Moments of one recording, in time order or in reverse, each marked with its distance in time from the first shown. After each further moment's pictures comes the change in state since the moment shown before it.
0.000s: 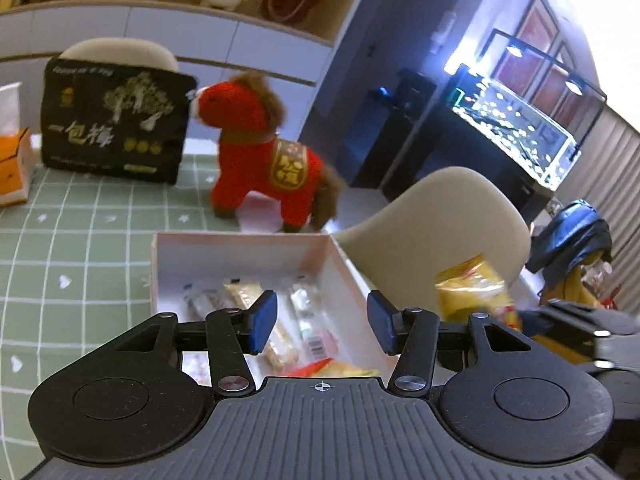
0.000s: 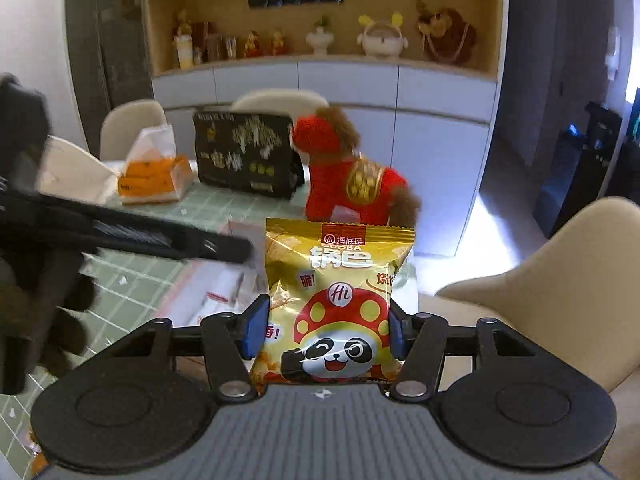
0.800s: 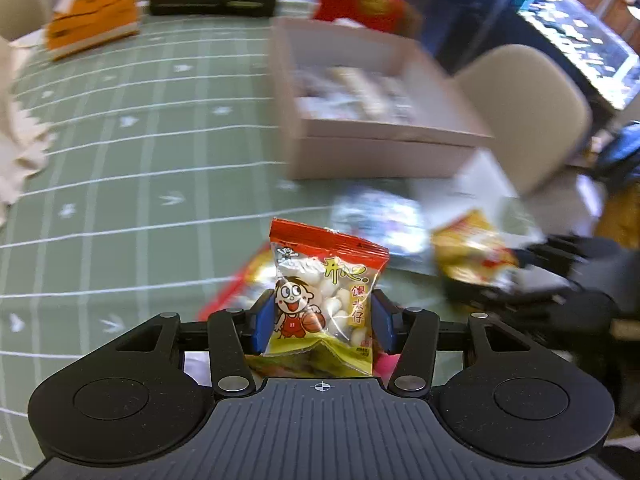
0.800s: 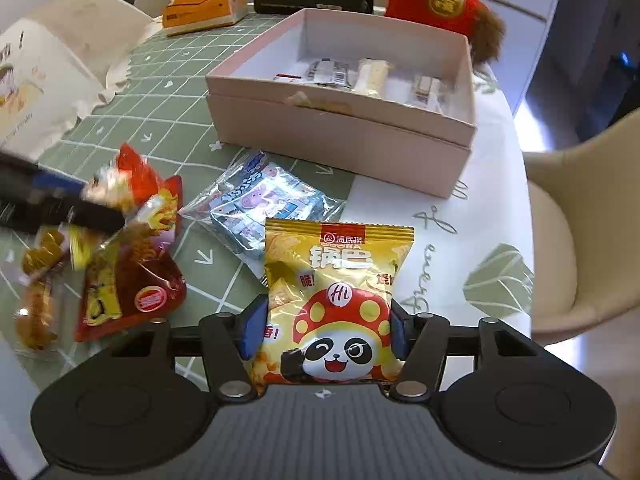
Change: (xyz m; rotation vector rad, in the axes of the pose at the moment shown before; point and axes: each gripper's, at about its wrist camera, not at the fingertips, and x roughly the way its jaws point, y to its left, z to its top) left arm -0.088 0.019 -0.143 -0.020 0.305 0.185; right arm 0.015 0.057 -0.116 -0.059 0.328 0.113
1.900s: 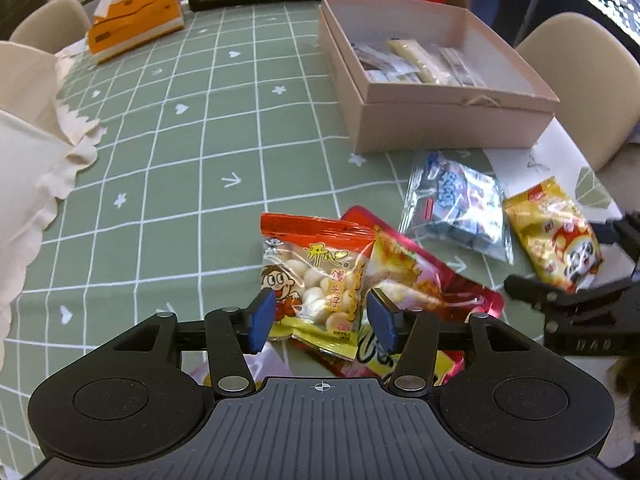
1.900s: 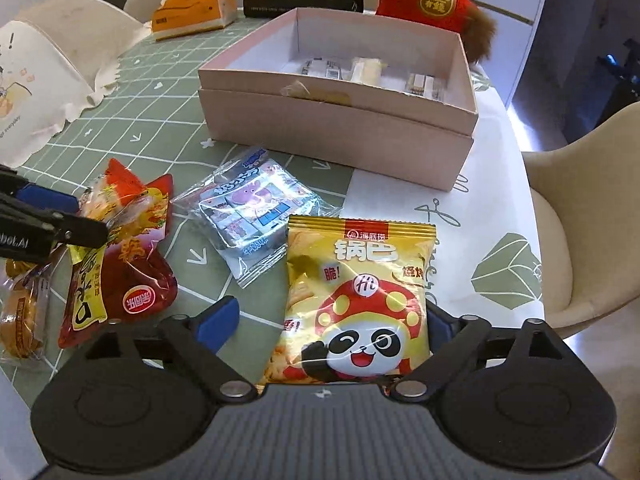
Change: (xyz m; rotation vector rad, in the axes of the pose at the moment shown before) left arm 0.026 0.007 -0.007 0.014 0.036 0.257; right arm 0.022 0.015 -0.018 -0.001 -0.059 -0.076
